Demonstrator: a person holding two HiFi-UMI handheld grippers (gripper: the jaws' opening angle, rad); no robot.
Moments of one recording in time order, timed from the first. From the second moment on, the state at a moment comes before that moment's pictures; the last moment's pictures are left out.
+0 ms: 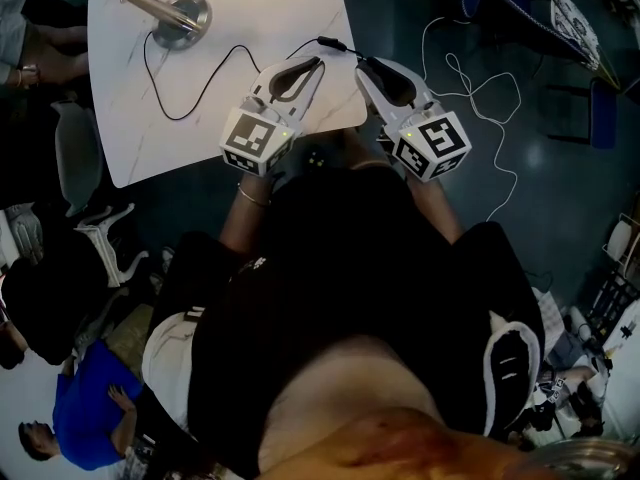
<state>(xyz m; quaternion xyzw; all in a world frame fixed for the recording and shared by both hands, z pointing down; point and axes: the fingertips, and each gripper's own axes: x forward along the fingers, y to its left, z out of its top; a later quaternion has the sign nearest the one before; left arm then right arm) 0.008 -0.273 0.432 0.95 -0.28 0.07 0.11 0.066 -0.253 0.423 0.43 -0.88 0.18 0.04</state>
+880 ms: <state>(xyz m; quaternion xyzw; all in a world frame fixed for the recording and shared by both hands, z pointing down) 0.015 -0.292 0.458 0.94 -0.29 0.10 0.15 0.061 -0.280 0.464 0.39 -0.90 0.18 0.12</state>
